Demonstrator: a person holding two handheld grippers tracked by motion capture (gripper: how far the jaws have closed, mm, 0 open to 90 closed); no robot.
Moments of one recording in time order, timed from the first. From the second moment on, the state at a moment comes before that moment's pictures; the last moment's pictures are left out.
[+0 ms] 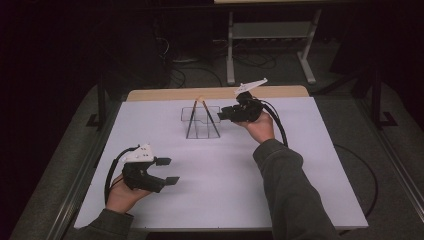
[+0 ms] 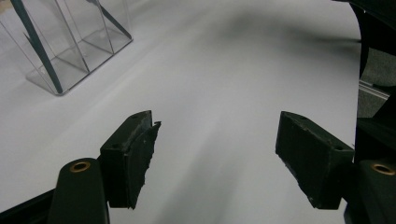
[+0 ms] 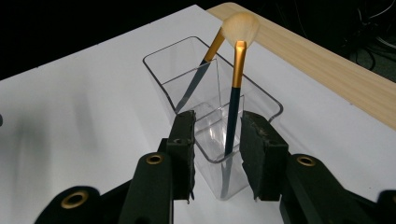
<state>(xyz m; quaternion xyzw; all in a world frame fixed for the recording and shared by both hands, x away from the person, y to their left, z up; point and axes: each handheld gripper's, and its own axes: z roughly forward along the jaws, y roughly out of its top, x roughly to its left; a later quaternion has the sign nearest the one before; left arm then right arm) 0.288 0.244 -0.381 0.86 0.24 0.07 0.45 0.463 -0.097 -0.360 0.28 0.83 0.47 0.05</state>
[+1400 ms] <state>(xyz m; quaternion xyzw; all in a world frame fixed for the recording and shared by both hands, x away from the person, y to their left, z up) 0.292 0.248 -0.381 0.85 0.25 0.08 0.46 0.426 -0.146 -0.362 0.30 0.81 0.50 0.07</state>
